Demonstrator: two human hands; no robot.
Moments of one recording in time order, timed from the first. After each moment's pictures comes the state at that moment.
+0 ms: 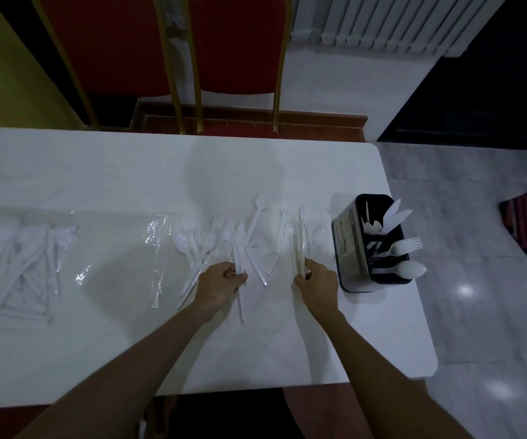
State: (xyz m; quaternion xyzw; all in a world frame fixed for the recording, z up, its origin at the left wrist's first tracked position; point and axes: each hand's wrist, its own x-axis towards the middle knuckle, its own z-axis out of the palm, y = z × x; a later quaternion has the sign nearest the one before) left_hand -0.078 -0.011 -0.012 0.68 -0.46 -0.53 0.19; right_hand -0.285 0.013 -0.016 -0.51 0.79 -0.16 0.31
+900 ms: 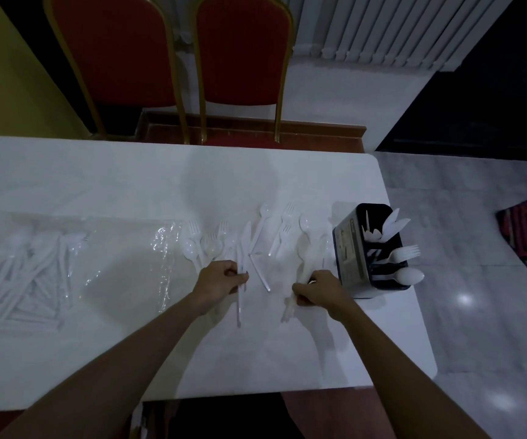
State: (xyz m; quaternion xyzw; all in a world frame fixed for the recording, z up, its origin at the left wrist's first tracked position) left_hand -0.061 -0.026 0.007 0.64 -0.49 -0.56 0.17; right_hand -0.289 0.006 0.030 -0.38 0.76 -0.13 0.52
